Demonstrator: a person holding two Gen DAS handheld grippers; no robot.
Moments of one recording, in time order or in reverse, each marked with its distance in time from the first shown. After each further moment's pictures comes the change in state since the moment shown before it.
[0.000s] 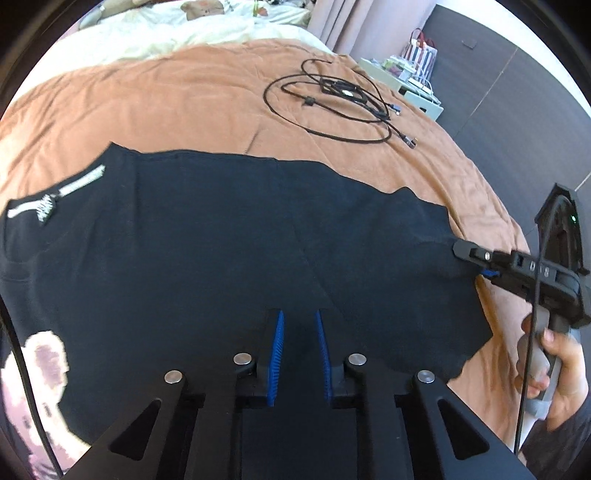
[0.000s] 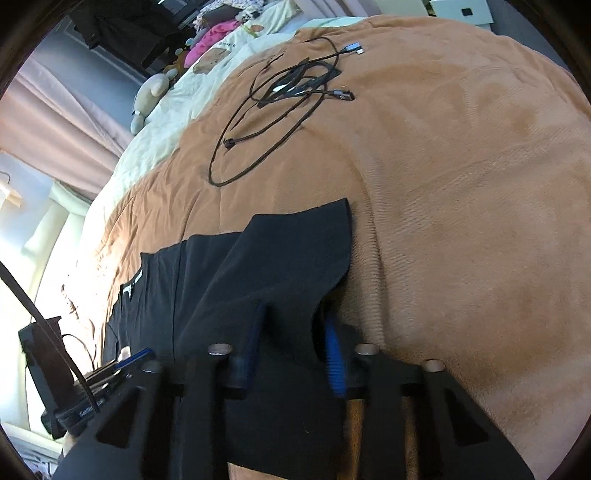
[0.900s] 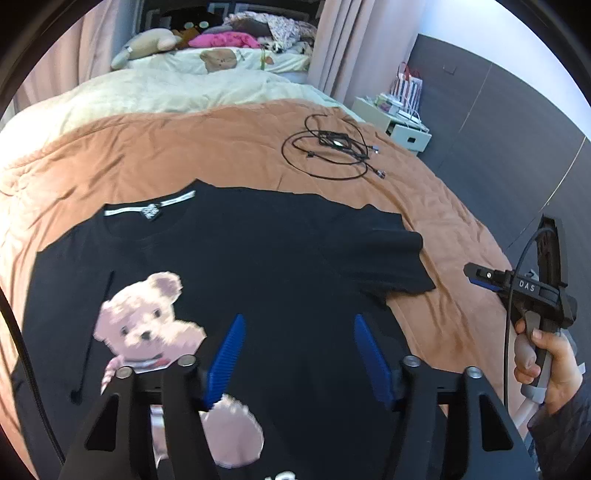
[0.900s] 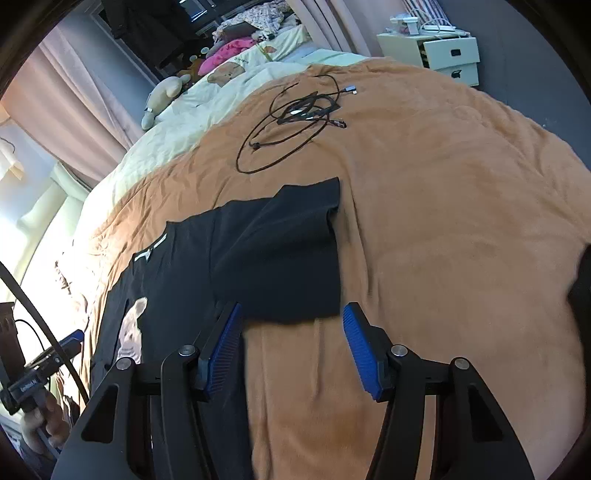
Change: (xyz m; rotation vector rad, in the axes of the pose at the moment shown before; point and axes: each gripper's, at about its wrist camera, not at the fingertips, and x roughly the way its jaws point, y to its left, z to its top) left arm -0.159 -0.007 -0.071 0.043 -0.146 0.064; right arm -0.105 0.036 -0.069 -0.067 -0.085 -0.084
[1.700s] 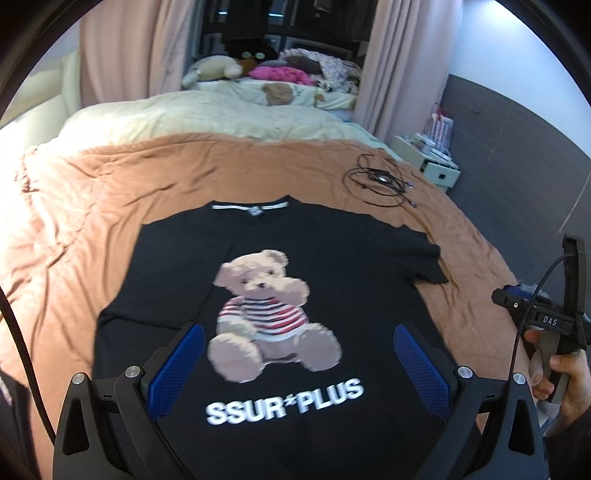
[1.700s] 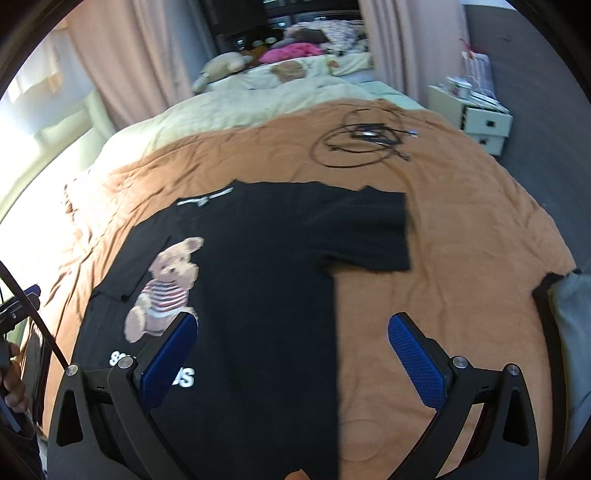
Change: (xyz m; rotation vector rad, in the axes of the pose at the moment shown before) left arm -0.161 0.058 -0.080 -0.086 -0.133 0.120; right arm -0.096 0.130 -0.088 -0.266 -0.052 -0.135
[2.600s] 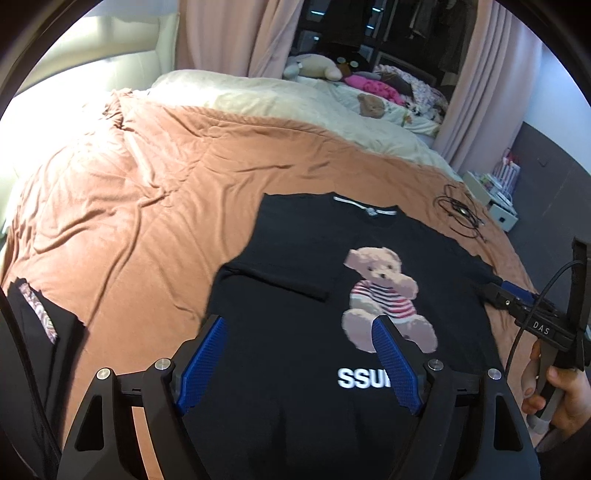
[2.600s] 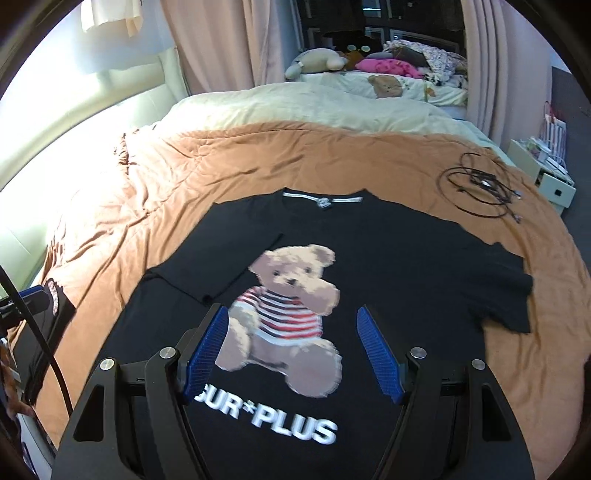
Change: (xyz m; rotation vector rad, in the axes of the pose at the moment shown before) left arm -0.071 0.150 -0.049 -0.233 -0.022 0.178; right arm 0.059 0.172 -0.008 -0.262 -0.038 0.093
